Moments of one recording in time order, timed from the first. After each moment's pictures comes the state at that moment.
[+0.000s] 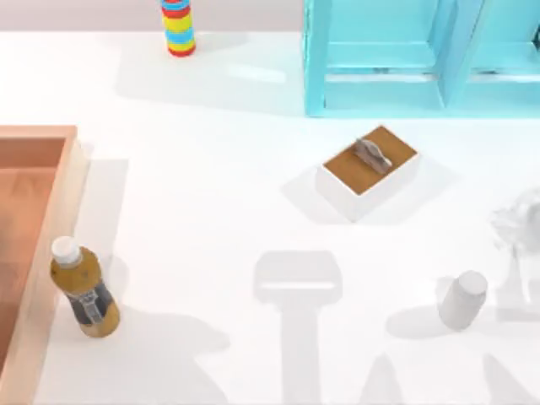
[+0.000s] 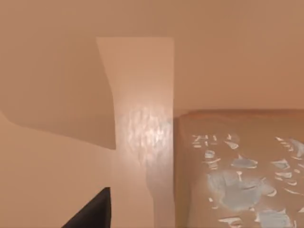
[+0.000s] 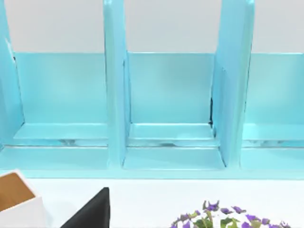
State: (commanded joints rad) left arm 0.32 1.68 0.93 -0.83 0.01 0.35; right arm 0.00 0.00 0.00 0.00 0.00 0.00
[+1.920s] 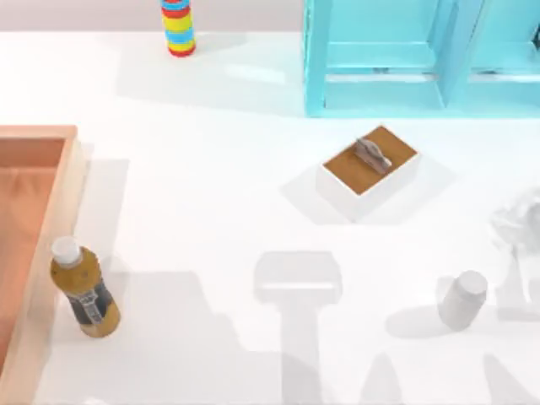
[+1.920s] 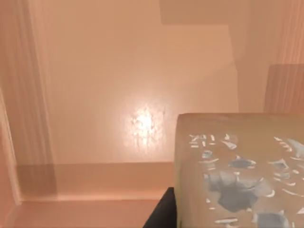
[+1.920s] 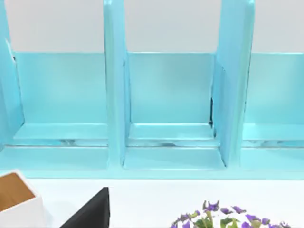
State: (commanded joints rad) left arm 0.31 1.58 1.28 -1.29 0.01 0.35; right arm 0.00 0.00 0.00 0.00 0.00 0.00
